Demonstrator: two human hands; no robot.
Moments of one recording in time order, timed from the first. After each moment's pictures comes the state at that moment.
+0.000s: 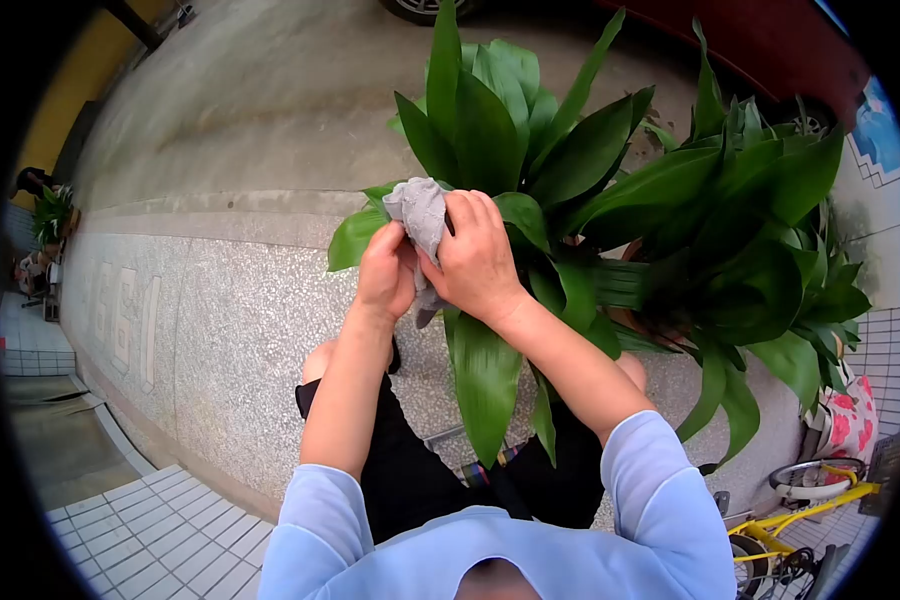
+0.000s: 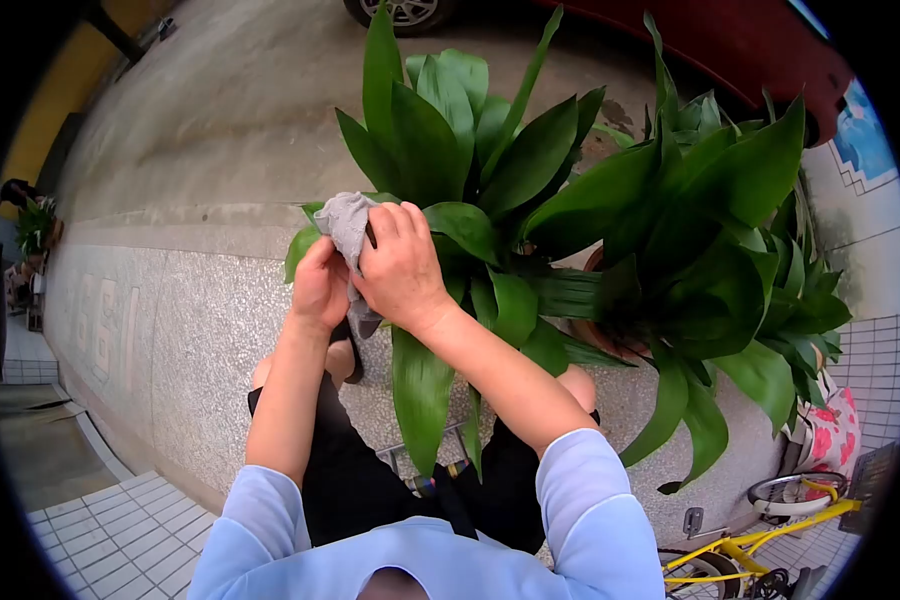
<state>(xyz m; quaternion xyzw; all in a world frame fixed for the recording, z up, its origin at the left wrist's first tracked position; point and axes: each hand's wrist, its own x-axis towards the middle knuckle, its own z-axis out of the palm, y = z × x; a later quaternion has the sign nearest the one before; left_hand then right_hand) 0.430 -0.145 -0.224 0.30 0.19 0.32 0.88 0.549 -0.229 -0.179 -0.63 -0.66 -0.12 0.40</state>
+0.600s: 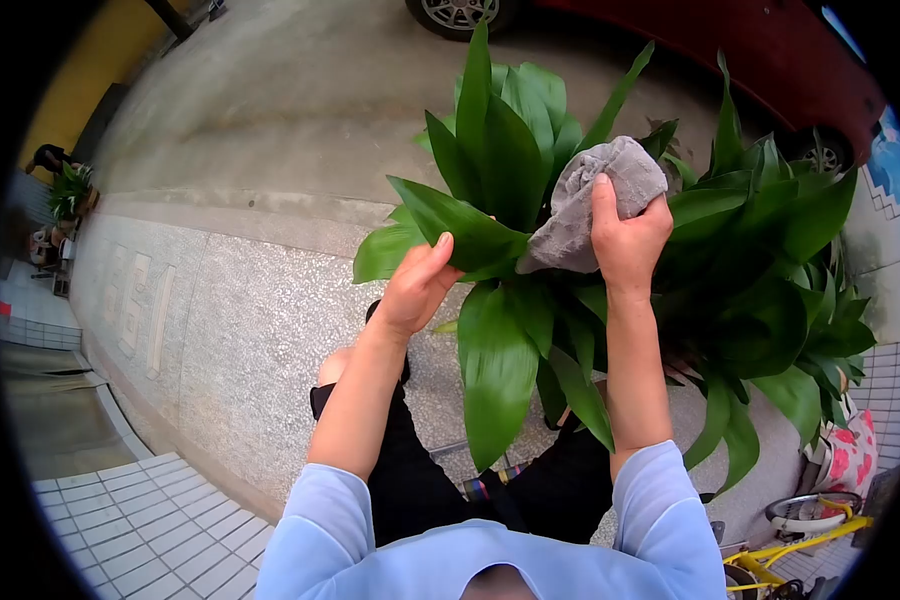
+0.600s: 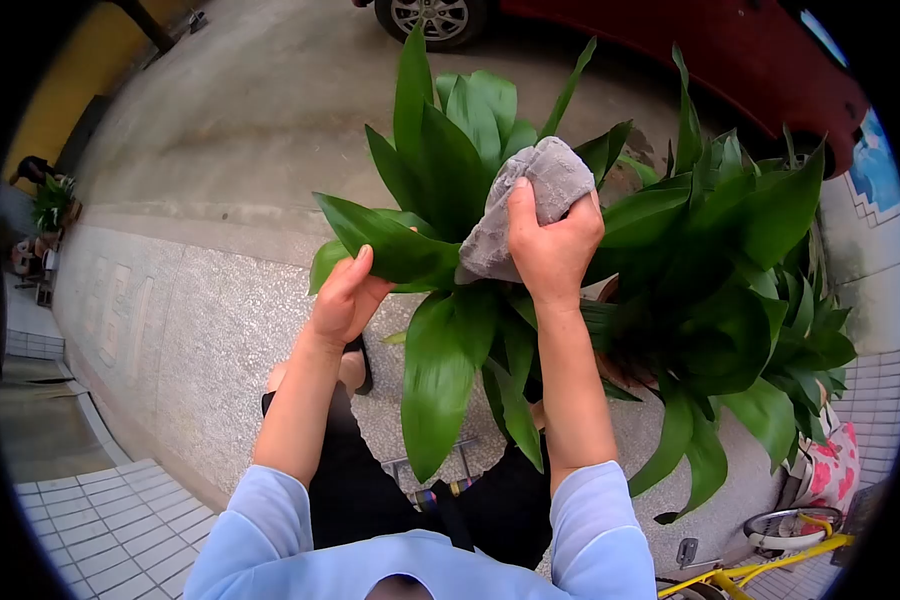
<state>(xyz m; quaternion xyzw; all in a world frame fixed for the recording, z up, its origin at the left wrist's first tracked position) 0.435 -0.156 -0.182 0.46 0.11 0.25 0.84 0.651 -0.245 -0.141 -0.65 -0.34 -0.05 0.67</state>
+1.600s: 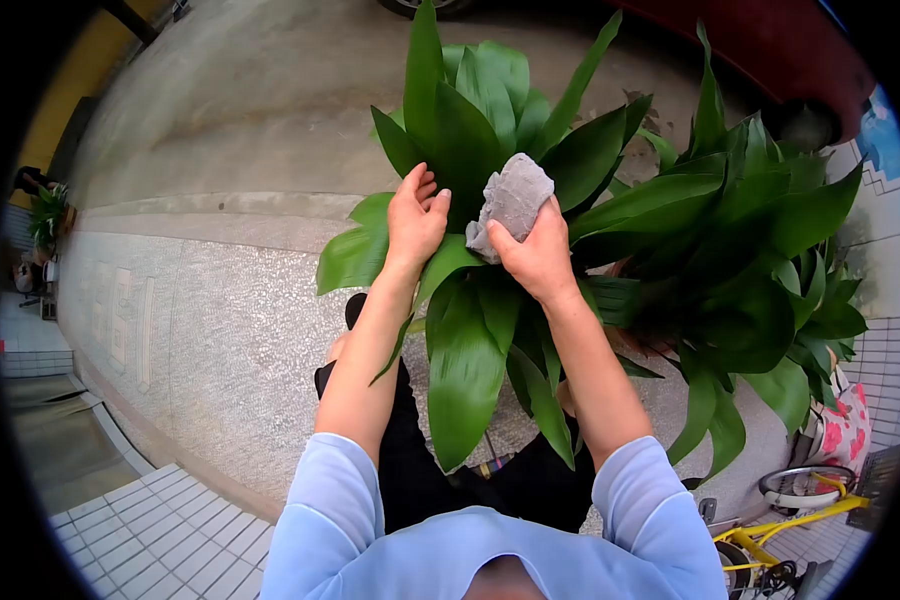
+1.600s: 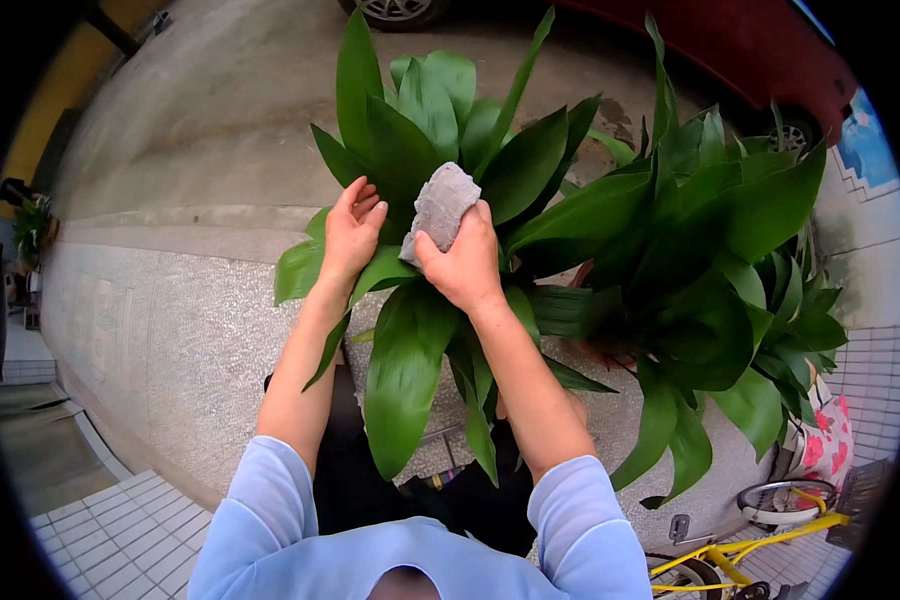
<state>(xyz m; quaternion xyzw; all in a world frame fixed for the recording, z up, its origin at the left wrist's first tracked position) 0.529 -0.109 -0.249 0.63 0.41 0.38 0.54 0.640 -0.238 -0.203 -0.69 -0.41 0.16 0.58</state>
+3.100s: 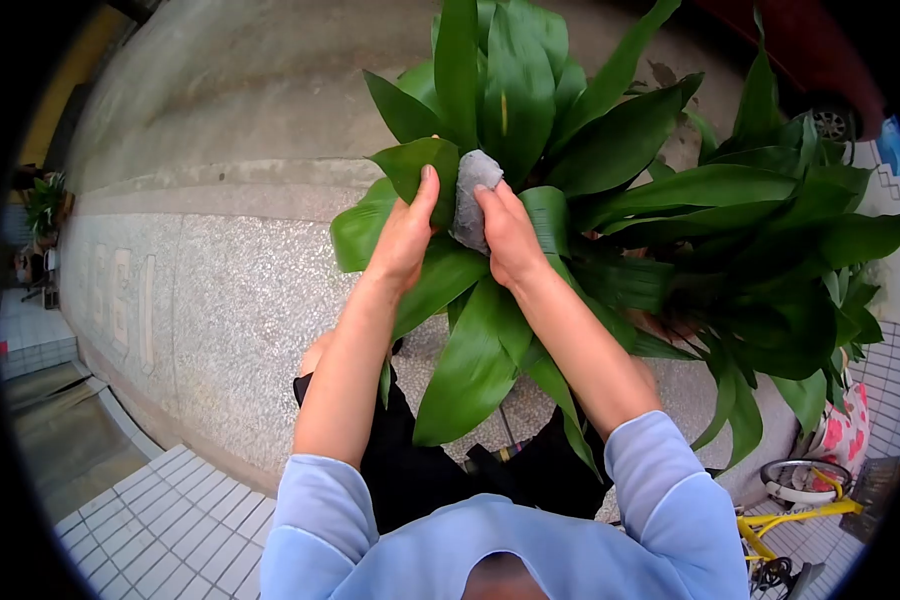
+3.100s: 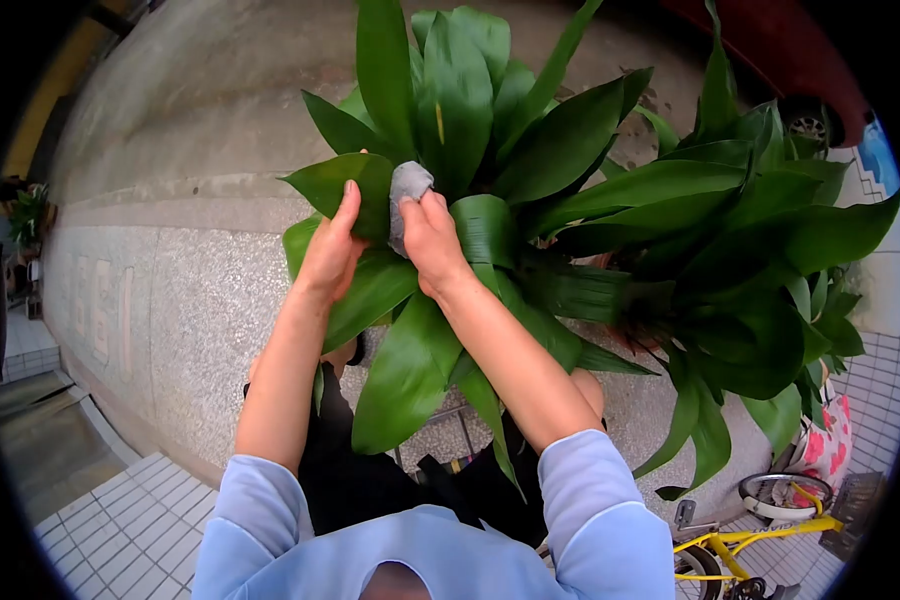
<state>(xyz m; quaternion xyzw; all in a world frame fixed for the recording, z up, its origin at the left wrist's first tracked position) 0.474 -0.119 -0.229 0.46 0.37 0.27 0.76 0.582 -0.187 -0.262 -0.48 -0.19 0.49 0.70</state>
